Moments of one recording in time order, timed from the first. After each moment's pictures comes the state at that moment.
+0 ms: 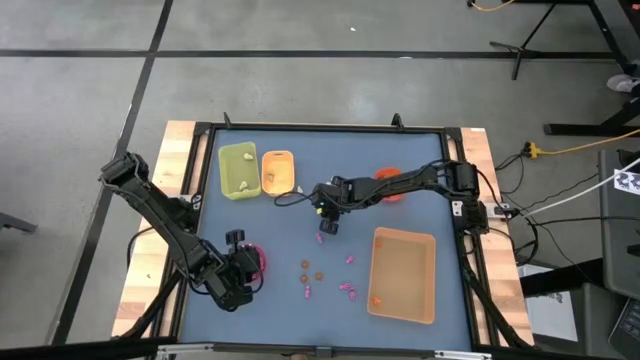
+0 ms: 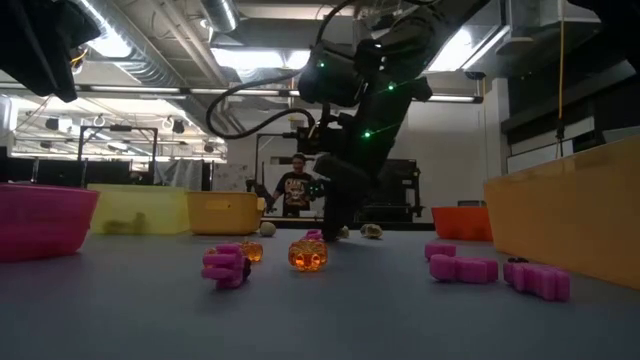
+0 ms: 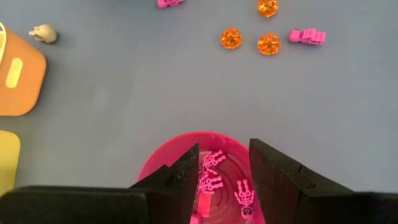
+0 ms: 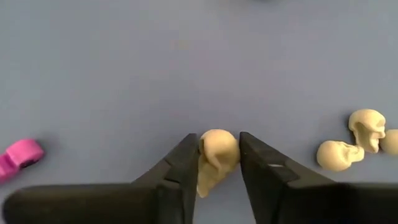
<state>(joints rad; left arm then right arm) -0.77 1.47 1.02 -0.84 -0.52 -0.91 -0.05 2.05 1.34 -0.42 0.14 0.13</state>
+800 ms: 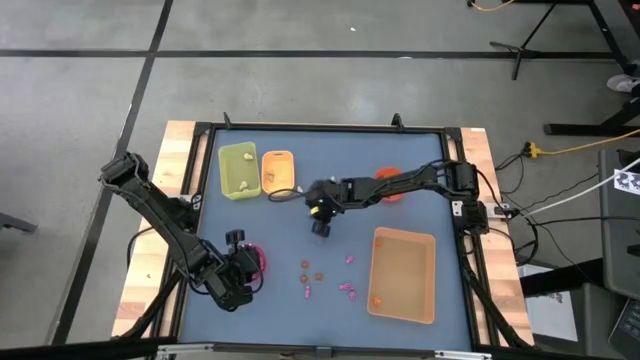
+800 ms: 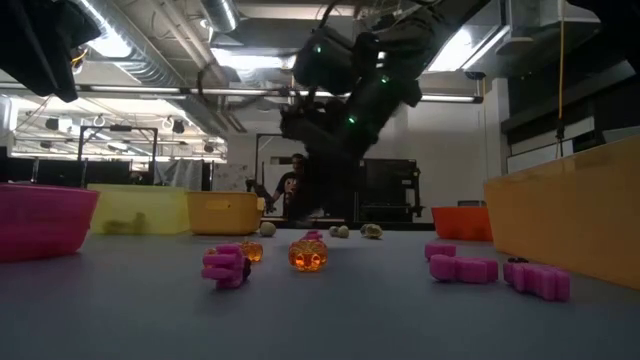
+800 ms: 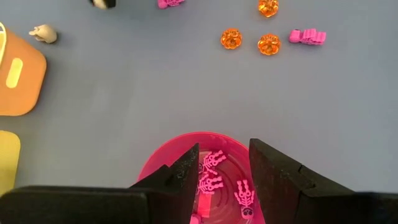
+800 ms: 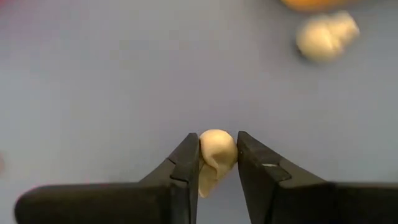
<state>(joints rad) -0.77 1.47 1.02 -0.84 -0.52 -0.91 -0.05 2.05 1.34 -0.23 -0.03 0.16</state>
